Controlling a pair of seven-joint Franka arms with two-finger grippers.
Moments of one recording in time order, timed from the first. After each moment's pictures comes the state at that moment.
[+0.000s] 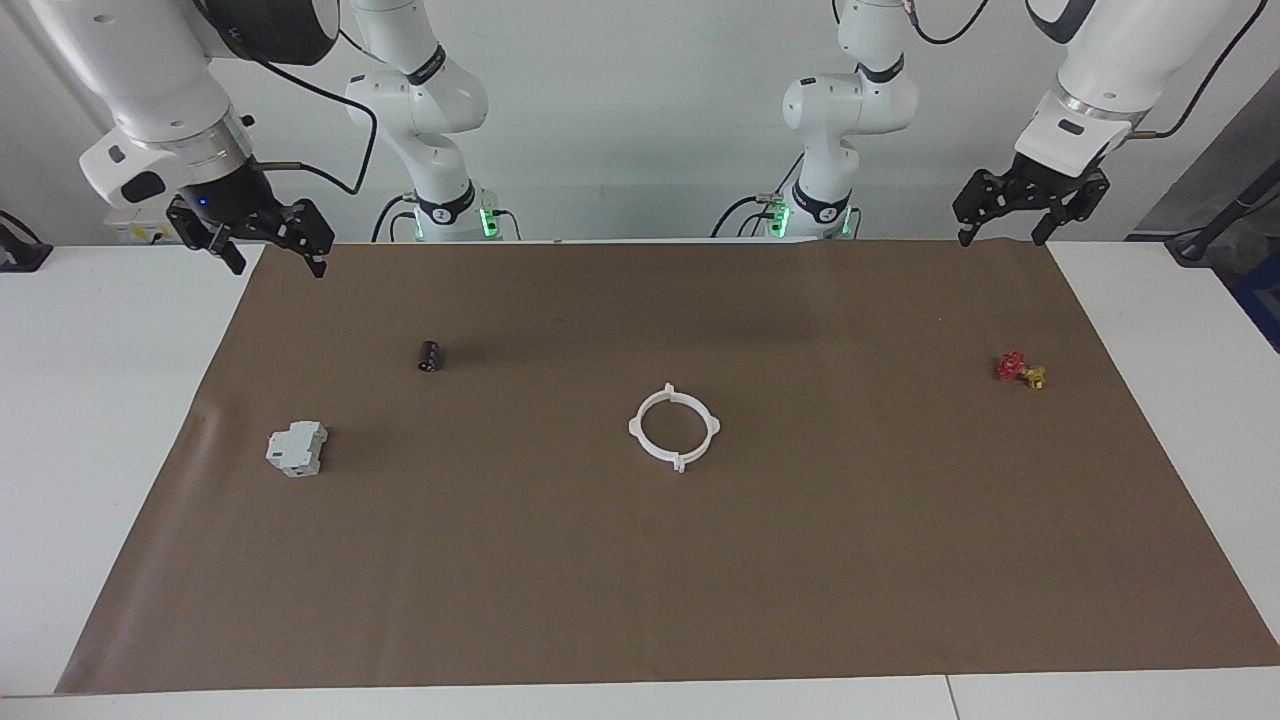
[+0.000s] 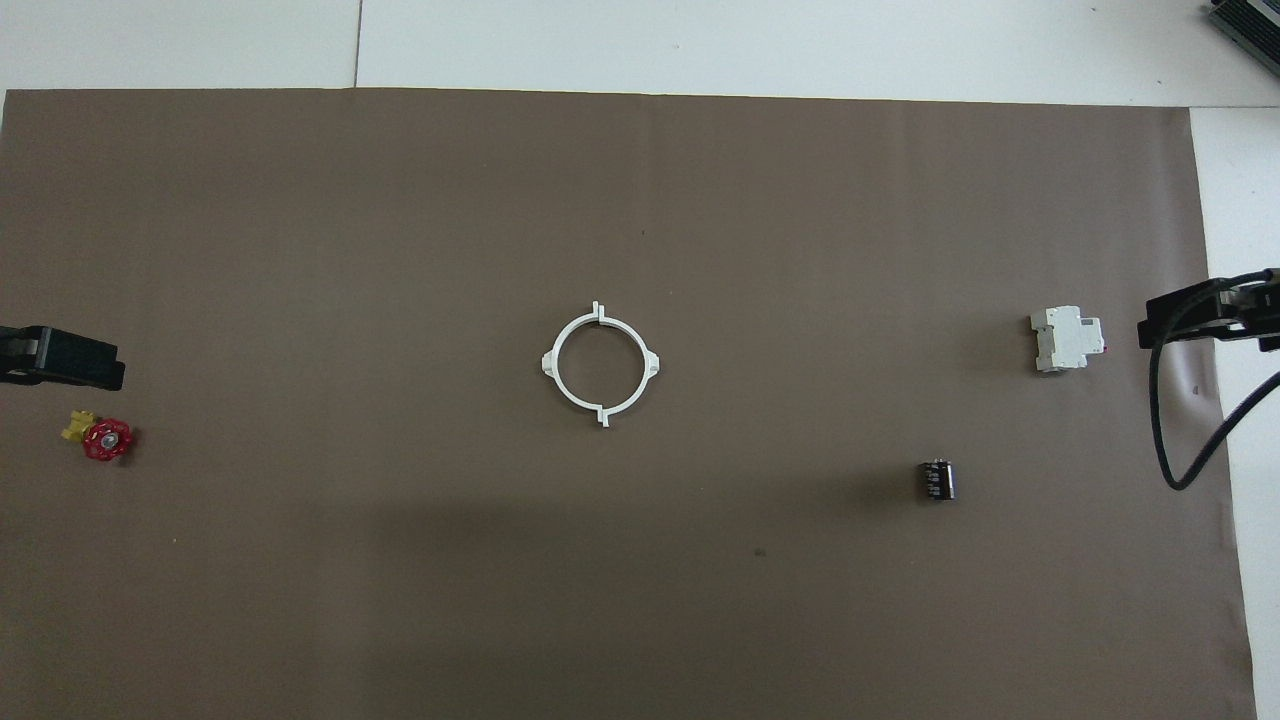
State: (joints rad) left arm -0.05 -0.09 0.01 -1.65 0.03 1.51 0.06; right arm 0.01 0.00 -0.06 -1.55 -0.04 1.51 0.00
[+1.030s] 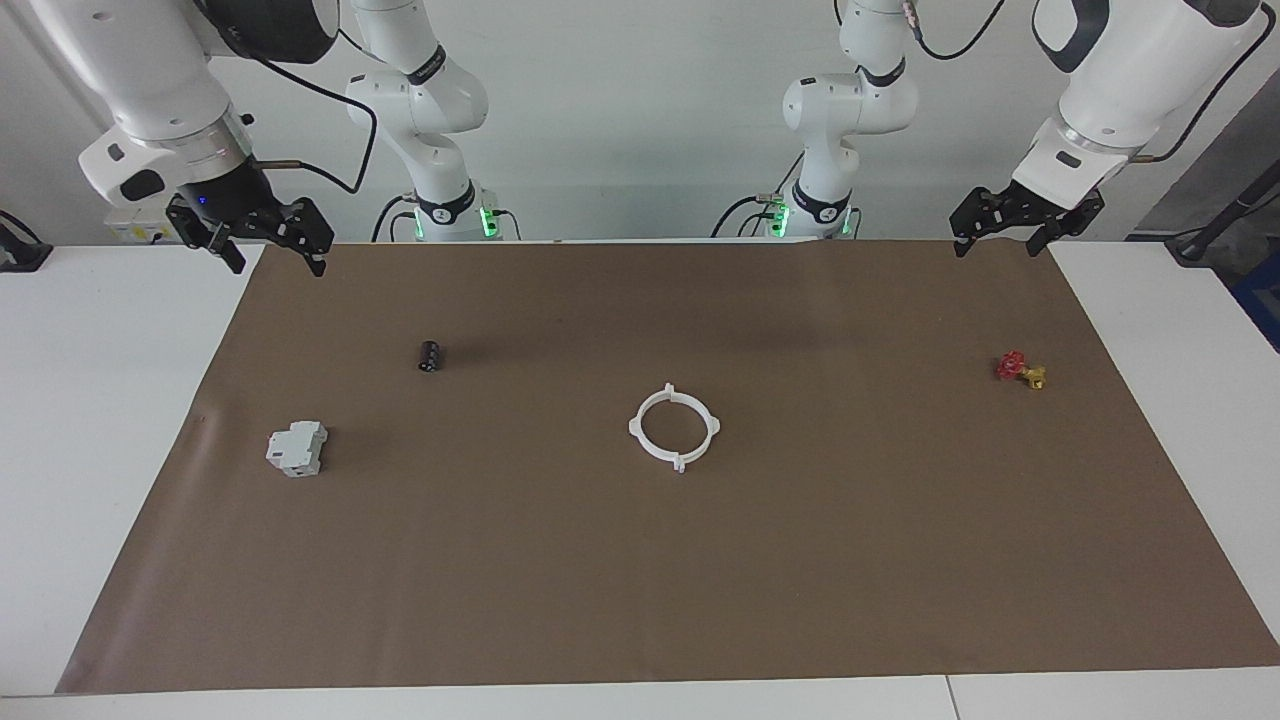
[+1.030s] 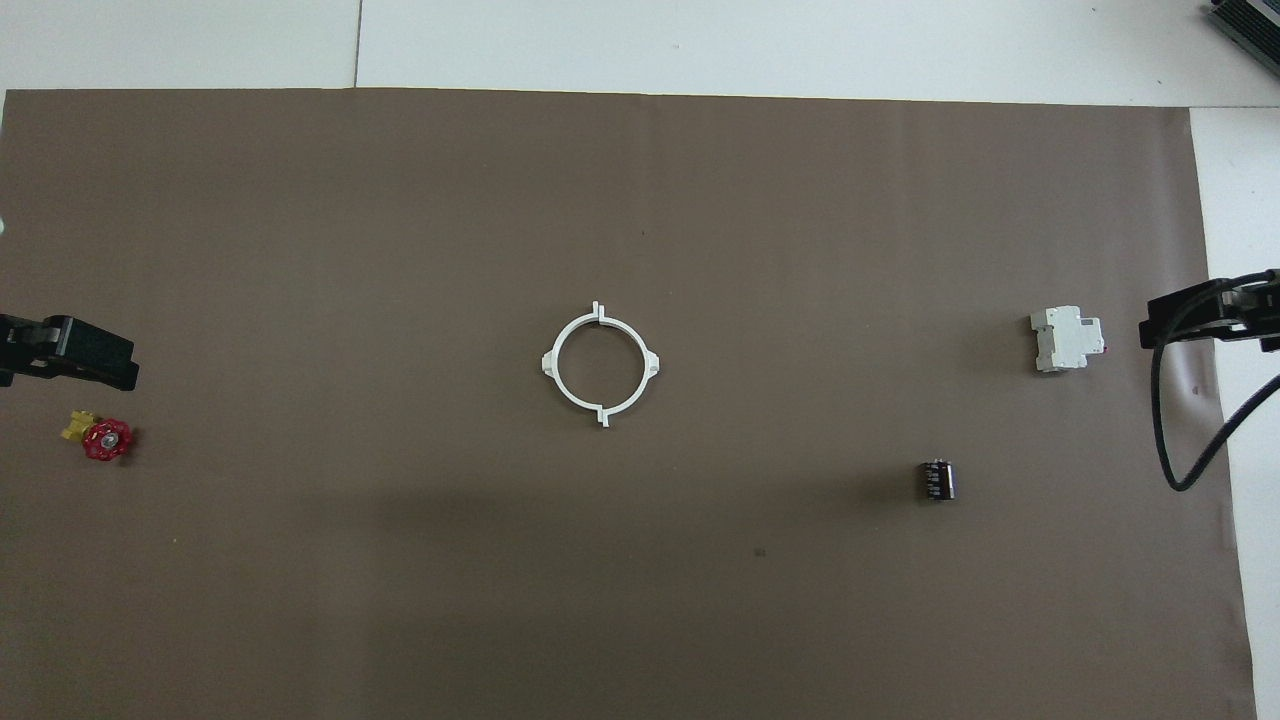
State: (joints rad) left arm -0.05 -0.02 0.01 -1.58 0.03 1.43 0.06; right arm 0.01 0.00 -0.06 -1.55 -0.04 1.51 0.00
